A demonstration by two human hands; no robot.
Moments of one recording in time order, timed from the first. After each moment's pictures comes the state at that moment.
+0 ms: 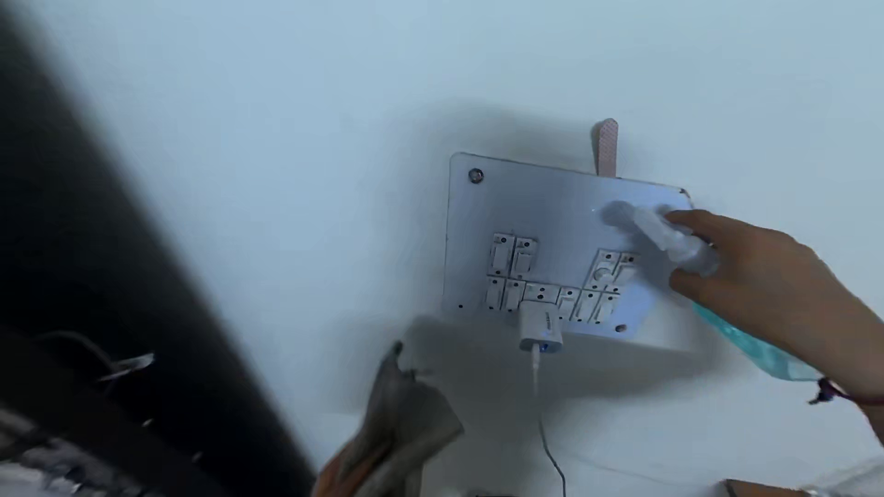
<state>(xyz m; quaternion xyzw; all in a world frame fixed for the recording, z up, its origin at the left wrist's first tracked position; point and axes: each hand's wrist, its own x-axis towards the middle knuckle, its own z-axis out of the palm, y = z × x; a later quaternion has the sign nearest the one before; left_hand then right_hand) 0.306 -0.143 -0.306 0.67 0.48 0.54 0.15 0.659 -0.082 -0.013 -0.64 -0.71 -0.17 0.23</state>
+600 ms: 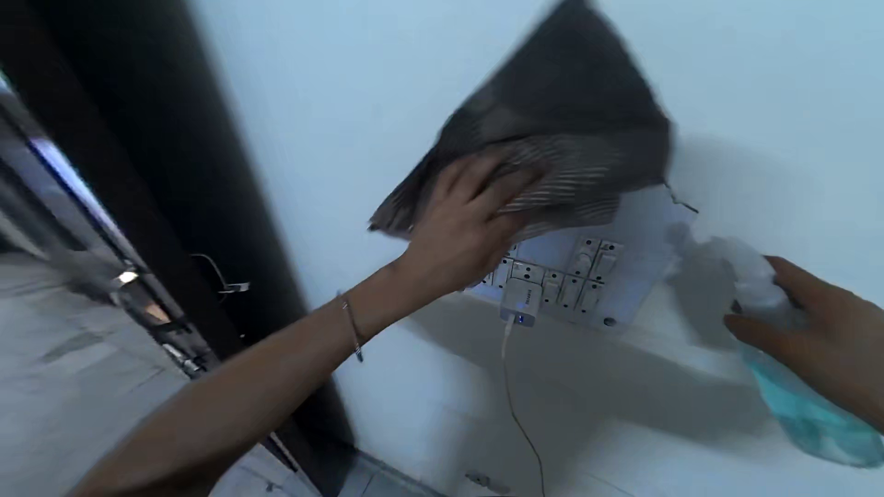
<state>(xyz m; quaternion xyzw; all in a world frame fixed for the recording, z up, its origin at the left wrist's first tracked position) 0.407 -0.038 -0.061 0.78 0.23 0.42 -0.40 0.744 -0.115 -0.042 -0.63 -0.70 0.00 0.33</state>
